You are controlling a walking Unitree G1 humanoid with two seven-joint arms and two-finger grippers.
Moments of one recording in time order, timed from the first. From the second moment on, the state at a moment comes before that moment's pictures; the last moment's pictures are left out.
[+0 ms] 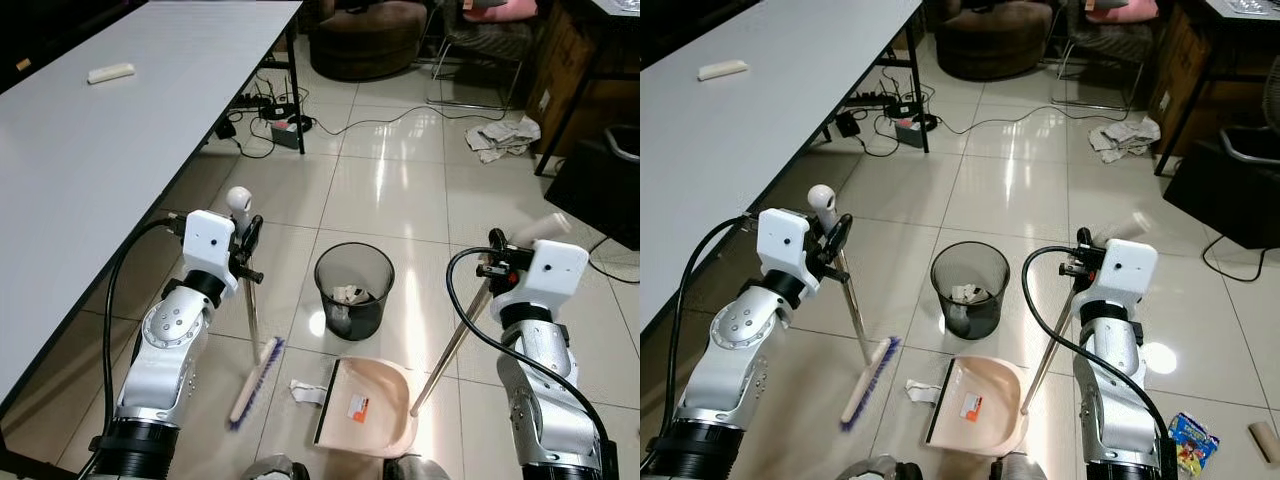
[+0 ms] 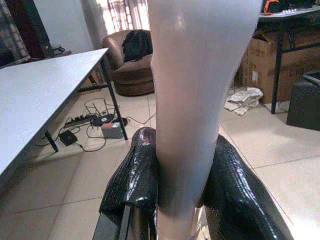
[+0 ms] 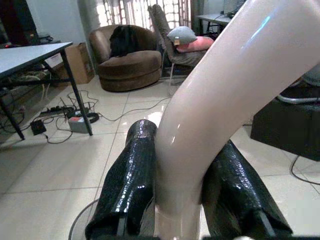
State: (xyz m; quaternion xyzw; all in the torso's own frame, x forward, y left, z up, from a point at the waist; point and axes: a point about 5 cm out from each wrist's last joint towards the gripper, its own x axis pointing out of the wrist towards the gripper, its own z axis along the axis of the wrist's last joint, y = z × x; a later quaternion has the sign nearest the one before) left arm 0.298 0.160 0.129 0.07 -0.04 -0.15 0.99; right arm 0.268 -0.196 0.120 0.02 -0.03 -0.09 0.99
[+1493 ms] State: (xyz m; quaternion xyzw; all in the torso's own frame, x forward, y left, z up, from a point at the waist) left arm 0.342 0.144 0.133 0.09 -0.10 -0.10 0.99; right arm 0.301 -0.211 0.121 -0.15 -0.07 -0.07 0.98
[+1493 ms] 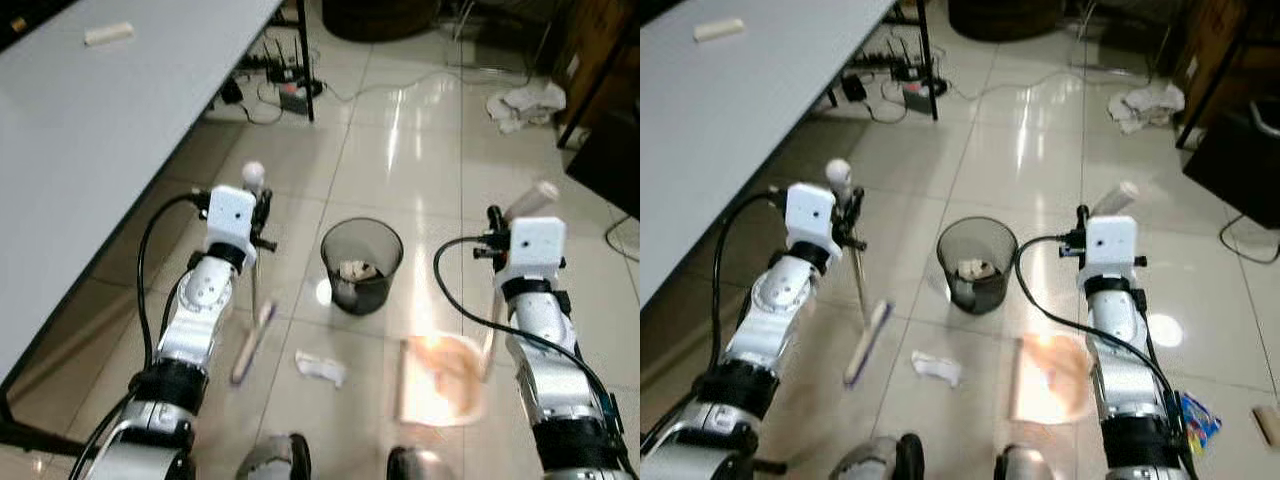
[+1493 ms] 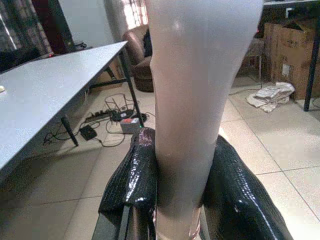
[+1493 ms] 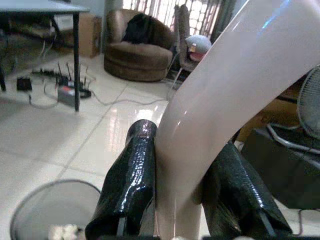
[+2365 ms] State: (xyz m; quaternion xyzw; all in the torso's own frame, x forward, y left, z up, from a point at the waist) left arm 0.349 0.130 0.134 0.08 -0.14 -0.10 0.98; right arm 0.321 -0.138 0.119 -0.13 -0.18 0.02 0.97
